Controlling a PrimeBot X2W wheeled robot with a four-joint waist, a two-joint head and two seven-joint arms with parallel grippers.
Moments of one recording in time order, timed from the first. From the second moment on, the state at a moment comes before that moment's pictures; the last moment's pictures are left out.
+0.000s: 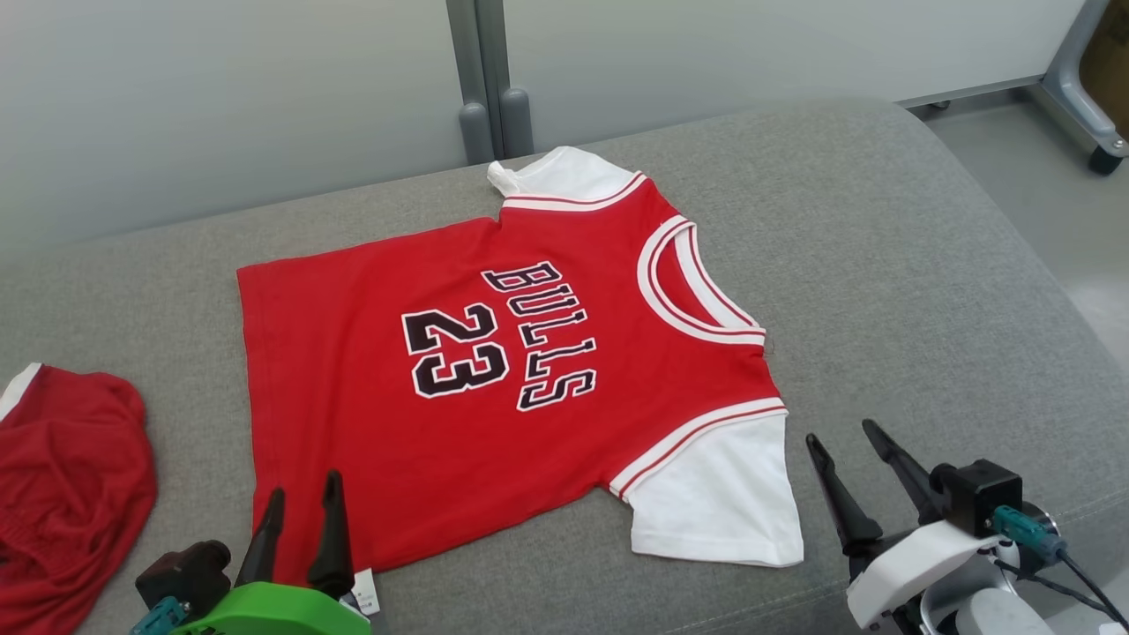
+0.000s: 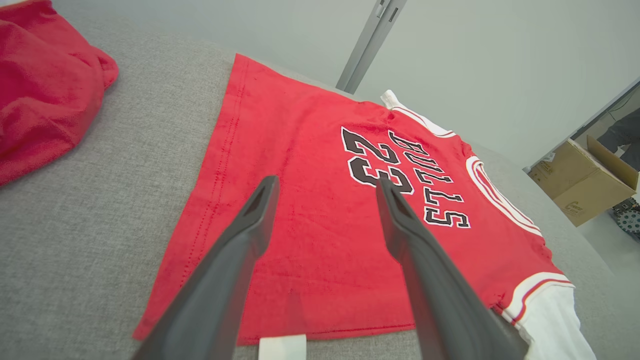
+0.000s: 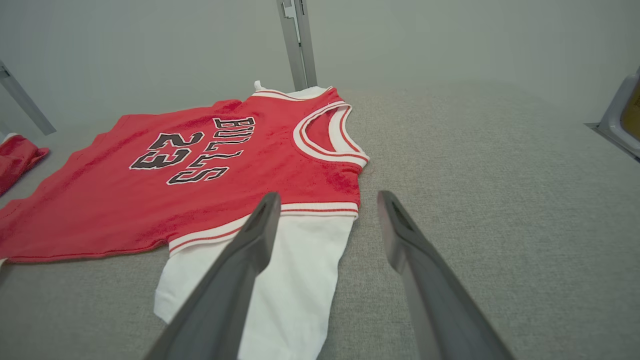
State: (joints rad) left arm 0.05 0.04 -0.17 0.26 -0.65 0.02 -0.25; right arm 0.05 -0.16 0.25 0.29 0.24 0.12 -0.25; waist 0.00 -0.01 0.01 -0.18
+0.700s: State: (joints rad) left arm 0.12 0.05 -0.13 0.12 -0.47 0.05 -0.25; right arm -0.01 -0.12 0.21 0.19 0.21 0.10 -0.25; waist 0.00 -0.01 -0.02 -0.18
